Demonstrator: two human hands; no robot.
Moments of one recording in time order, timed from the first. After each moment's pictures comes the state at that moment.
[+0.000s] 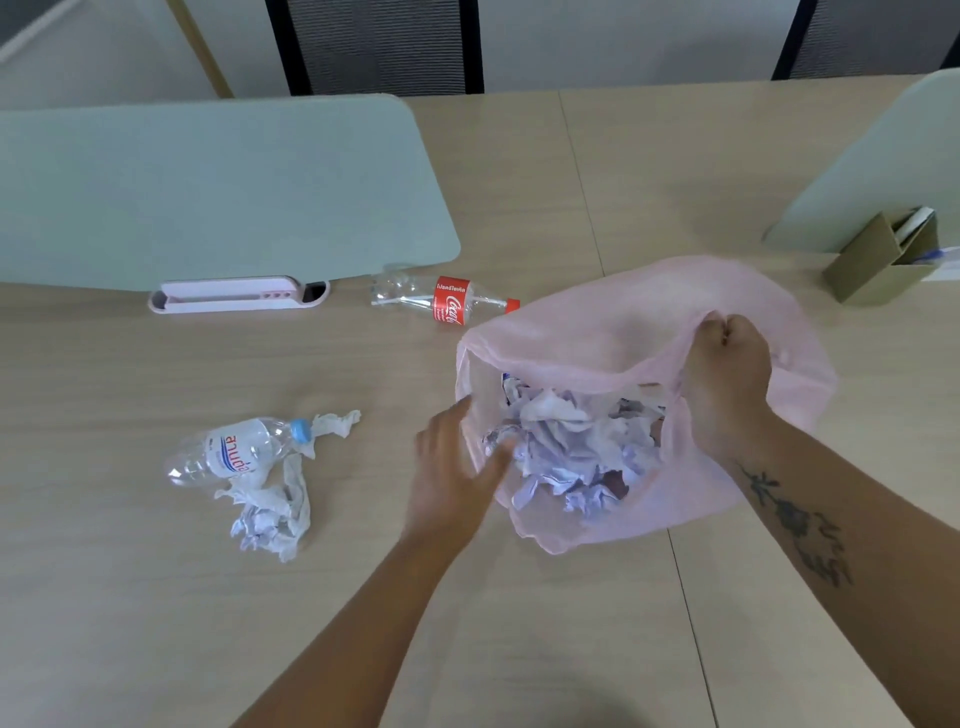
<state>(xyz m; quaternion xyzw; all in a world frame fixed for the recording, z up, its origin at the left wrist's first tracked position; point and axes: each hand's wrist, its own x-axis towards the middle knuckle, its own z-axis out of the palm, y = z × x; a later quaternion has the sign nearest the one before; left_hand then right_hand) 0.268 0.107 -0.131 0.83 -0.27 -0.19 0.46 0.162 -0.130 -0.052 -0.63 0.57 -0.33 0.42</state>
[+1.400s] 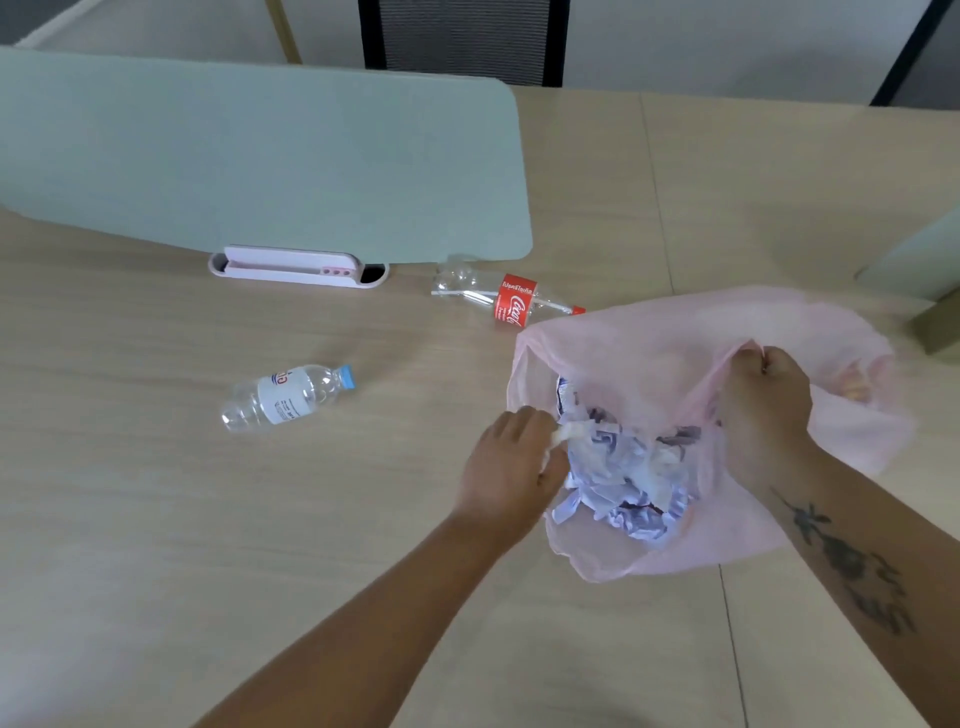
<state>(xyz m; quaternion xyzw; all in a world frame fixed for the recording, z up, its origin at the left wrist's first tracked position) 0.288 0.100 -0.116 0.82 -0.44 -0.03 0.37 0.199 -0.110 -0.061 -0.63 0.57 -0.28 0.44</state>
